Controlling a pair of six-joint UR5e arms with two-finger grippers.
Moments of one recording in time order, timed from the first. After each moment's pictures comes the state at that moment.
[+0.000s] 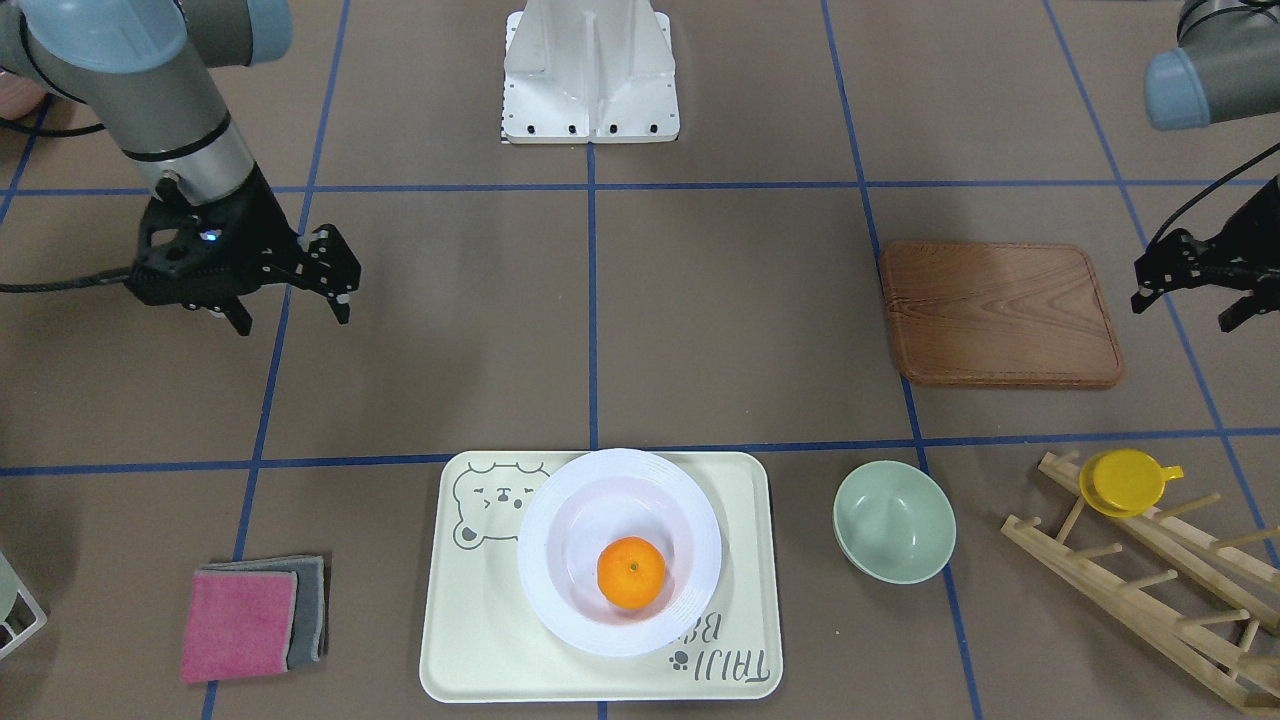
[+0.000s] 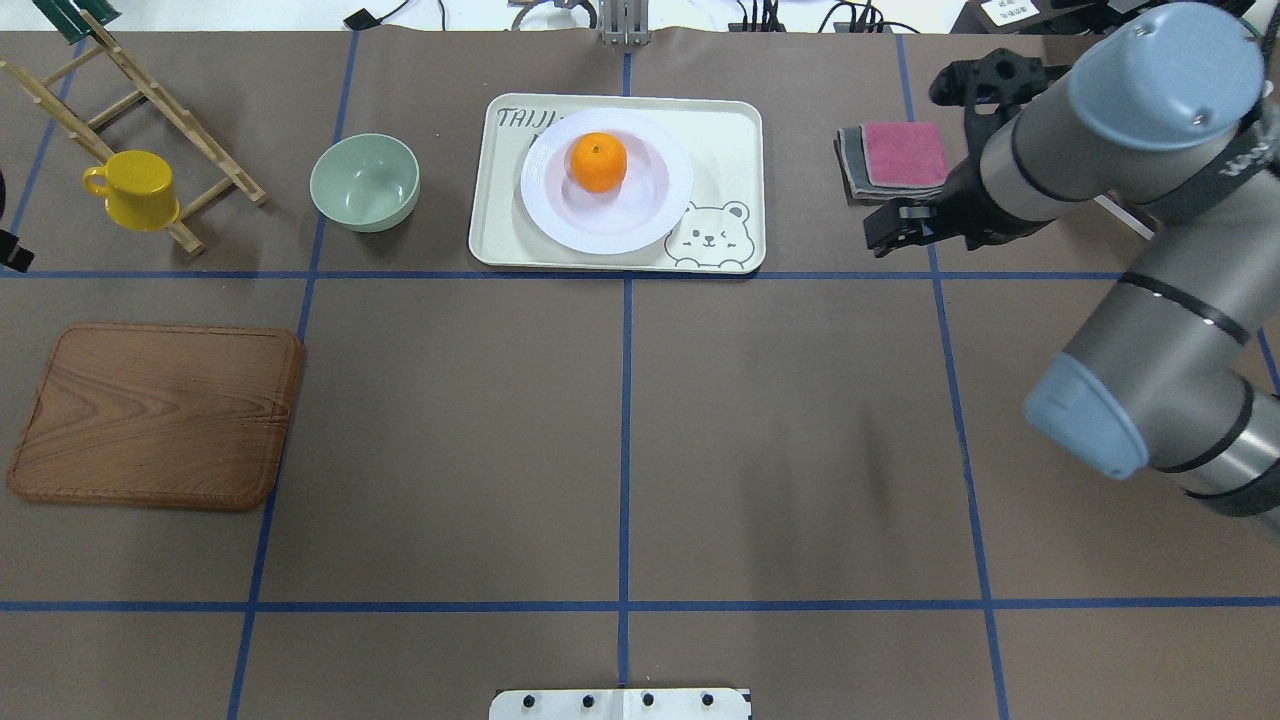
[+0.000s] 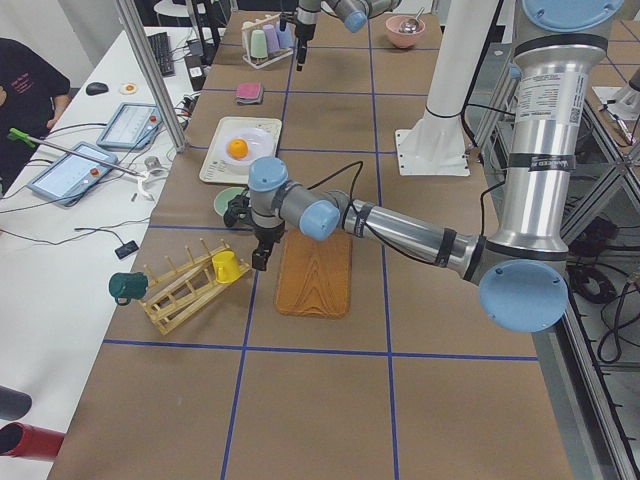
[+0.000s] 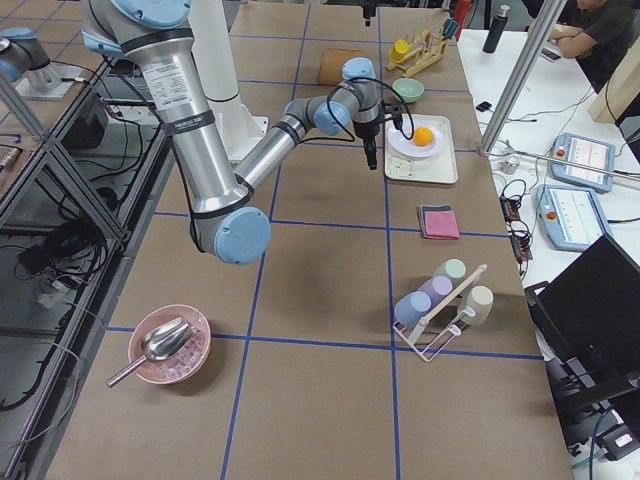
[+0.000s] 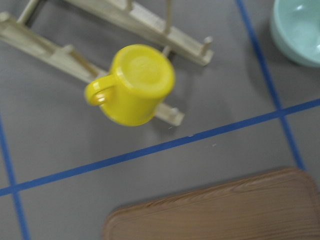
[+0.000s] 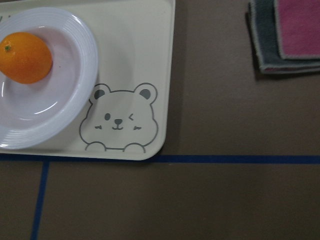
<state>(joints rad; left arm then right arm) -1.26 -1.60 -1.77 -1.78 -2.26 -0.23 0.88 -1.21 2.00 -1.63 1.96 0.85</state>
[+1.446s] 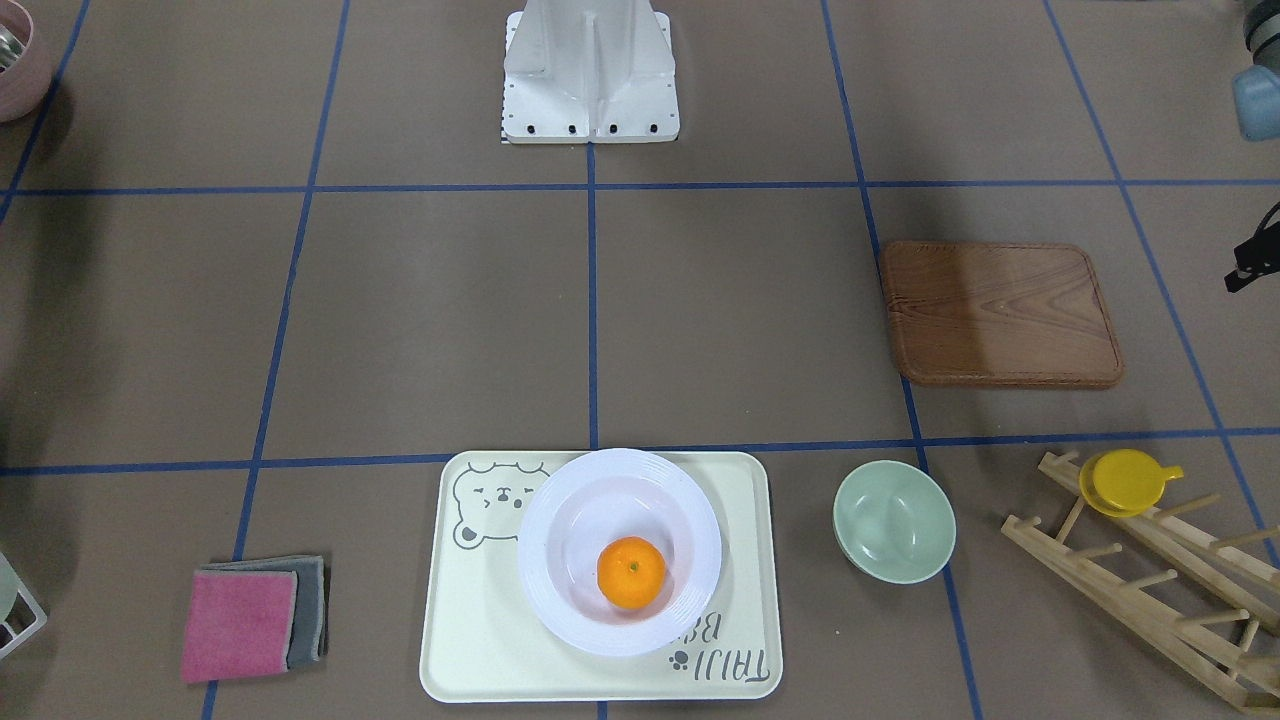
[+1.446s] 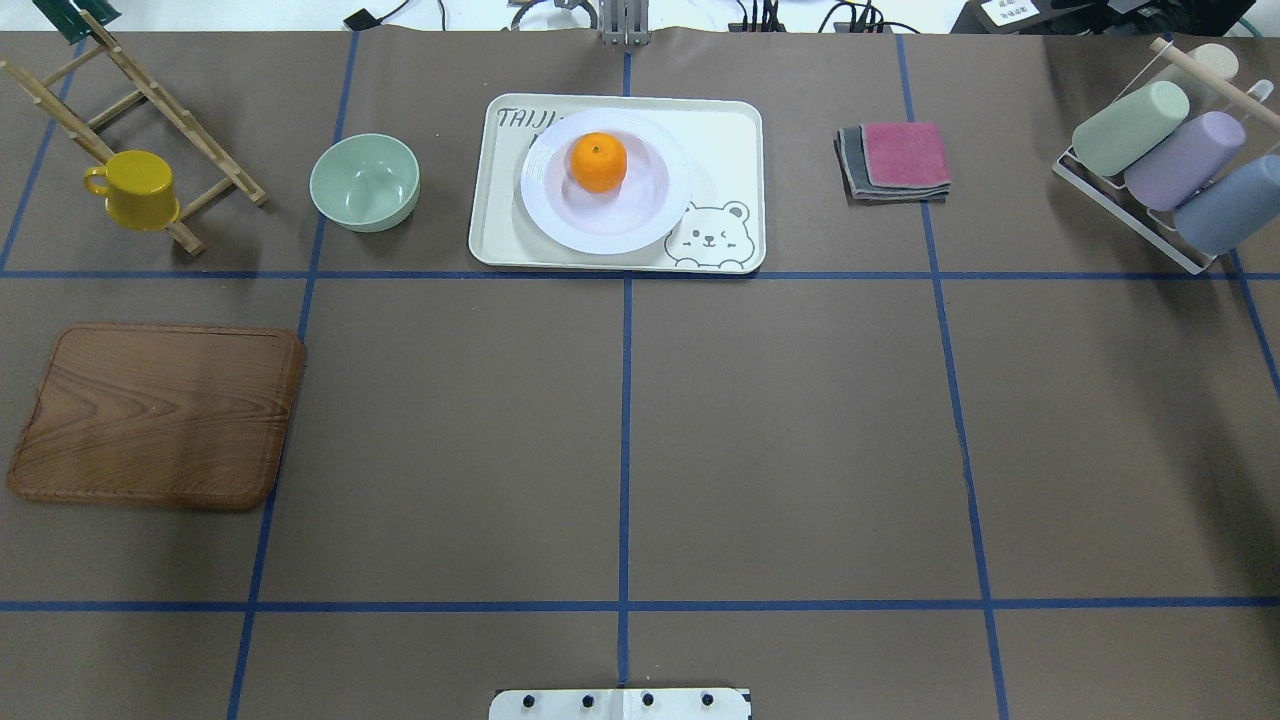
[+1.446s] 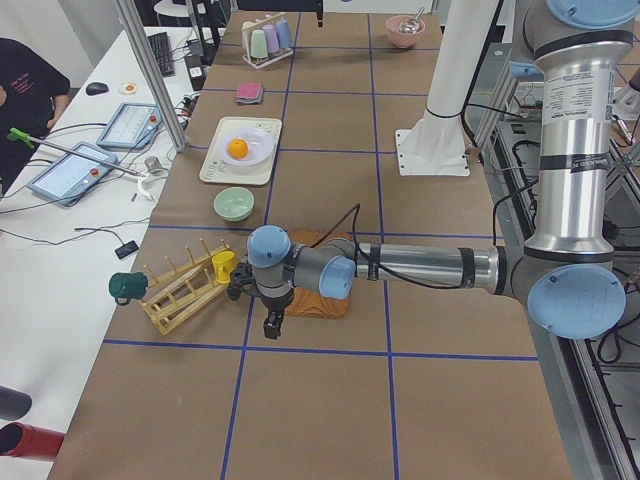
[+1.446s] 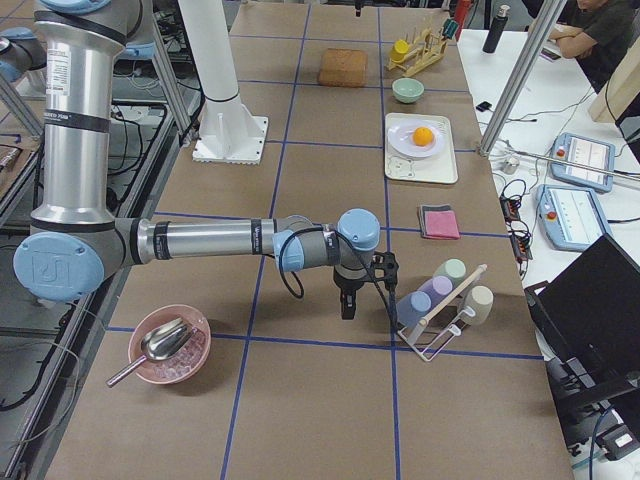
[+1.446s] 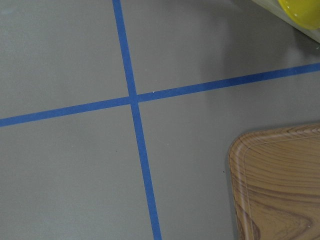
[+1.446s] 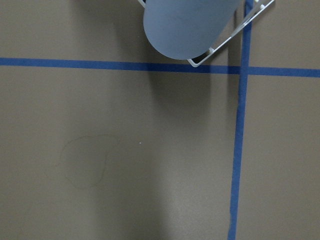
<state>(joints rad) -1.39 -1.52 -1.62 -1.78 -2.33 -0.10 1.38 -1.68 1.73 -1.44 2.35 0.21</state>
